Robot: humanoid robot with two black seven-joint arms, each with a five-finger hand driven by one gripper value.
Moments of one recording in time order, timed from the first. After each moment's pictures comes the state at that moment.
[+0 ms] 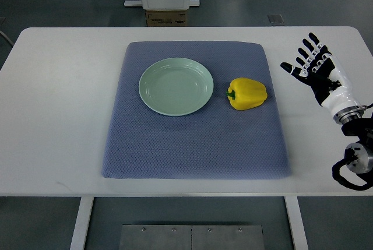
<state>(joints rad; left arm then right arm) -0.02 0.00 -0.17 -0.20 0.04 0.15 0.02 0.60 -0.60 0.49 1.35 -0.11 -0.28 0.57</state>
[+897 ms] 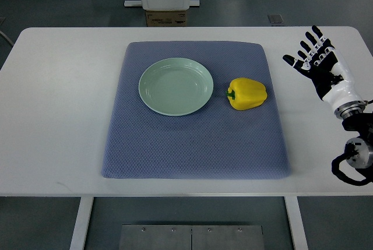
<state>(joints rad) -0.02 0.00 -0.17 -0.20 0.04 0.15 0.01 0.60 -0.59 0.52 1.35 -0.11 -0.28 0.56</state>
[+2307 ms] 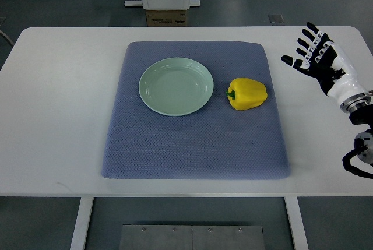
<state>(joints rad) -0.02 0.00 -0.17 -0.20 0.04 0.15 0.01 0.74 -0.68 0.35 1.37 -0.14 -0.29 0.53</state>
